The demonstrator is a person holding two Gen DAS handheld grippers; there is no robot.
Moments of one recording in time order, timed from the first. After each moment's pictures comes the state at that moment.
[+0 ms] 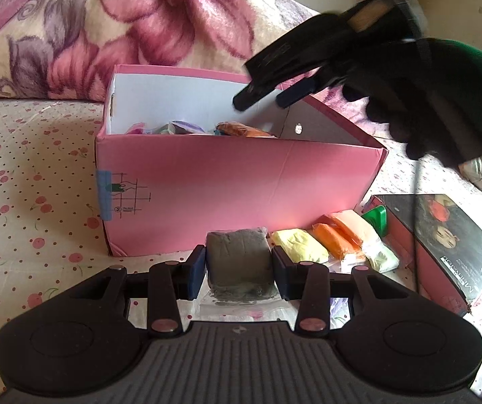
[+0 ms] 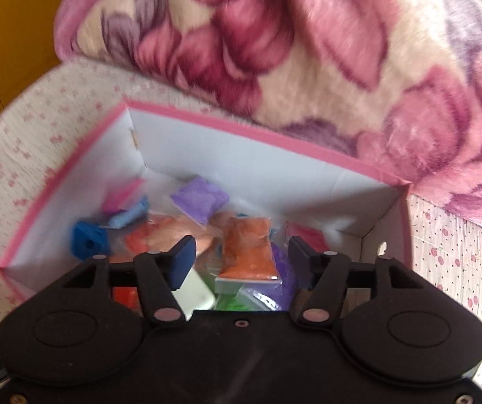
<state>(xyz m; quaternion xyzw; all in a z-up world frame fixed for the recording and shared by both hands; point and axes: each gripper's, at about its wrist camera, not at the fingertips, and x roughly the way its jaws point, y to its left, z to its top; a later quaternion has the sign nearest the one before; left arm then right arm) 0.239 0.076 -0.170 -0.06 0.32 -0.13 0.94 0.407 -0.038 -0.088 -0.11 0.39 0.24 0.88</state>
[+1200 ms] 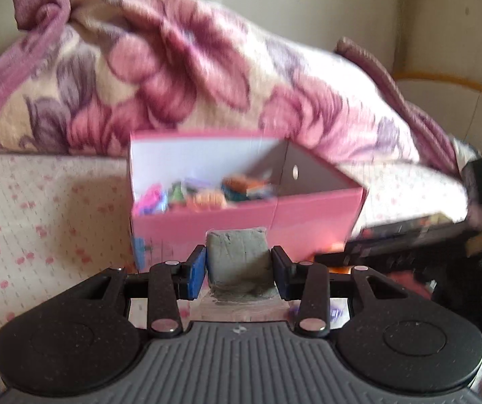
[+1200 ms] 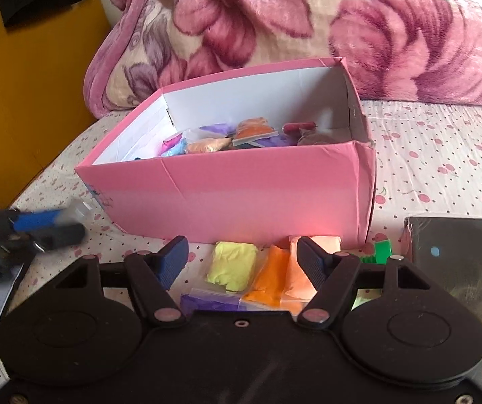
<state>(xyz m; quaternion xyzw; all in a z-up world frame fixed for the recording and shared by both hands) 0.201 0.079 -0.106 -0.03 0.25 -0.10 0.96 0.276 -0.135 -0.160 0.05 0.34 0.26 0.90</state>
